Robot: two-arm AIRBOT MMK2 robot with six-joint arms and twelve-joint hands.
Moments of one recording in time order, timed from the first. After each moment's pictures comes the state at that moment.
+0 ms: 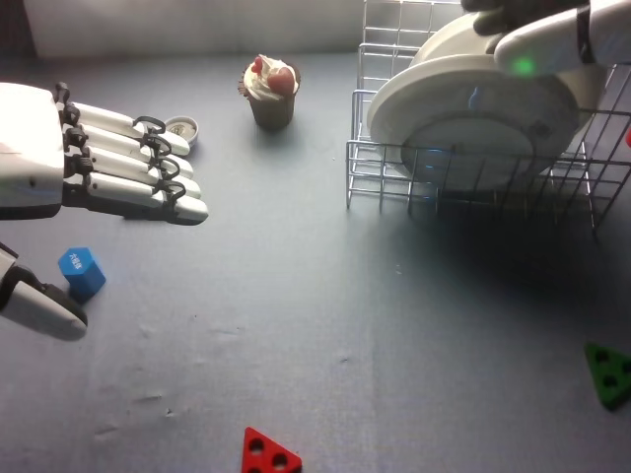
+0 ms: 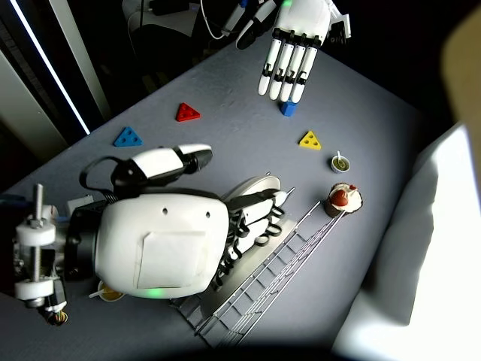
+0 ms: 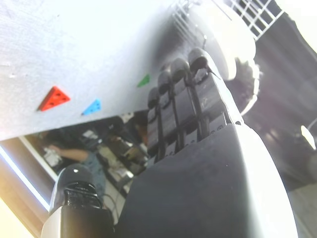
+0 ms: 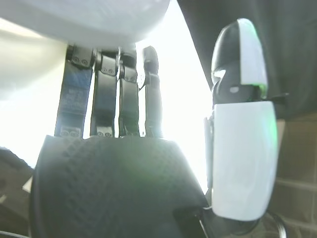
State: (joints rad) left arm 0.53 -0.92 1.52 1.22 -1.14 0.05; right arm -0.25 -0.99 1.37 -0.79 0.38 0.83
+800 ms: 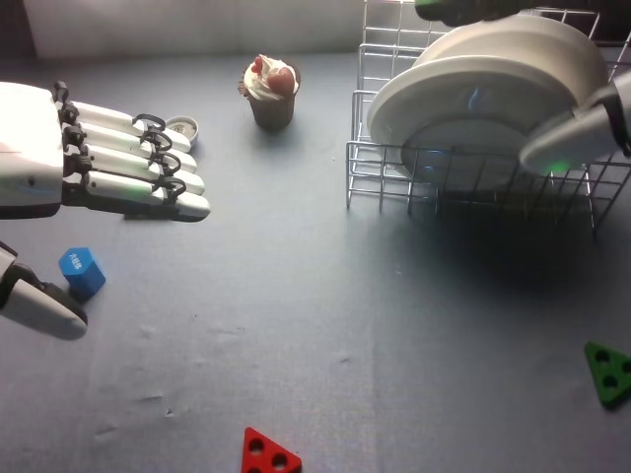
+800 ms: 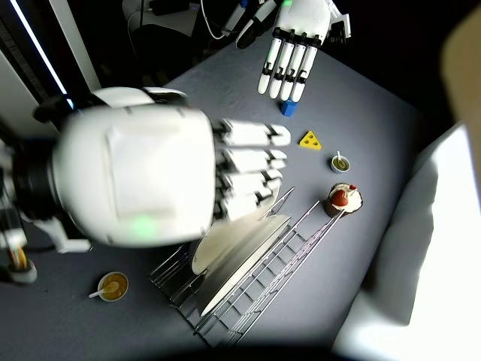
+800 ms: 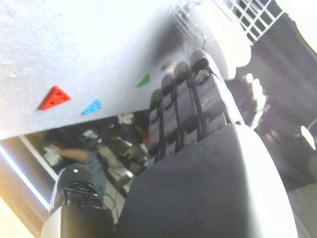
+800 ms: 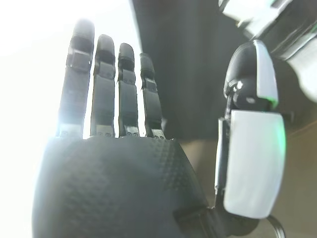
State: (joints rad) left arm 0.53 -0.92 1.52 1.22 -1.14 0.05; right arm -0.18 -0.82 1.15 -0.99 0.53 0.25
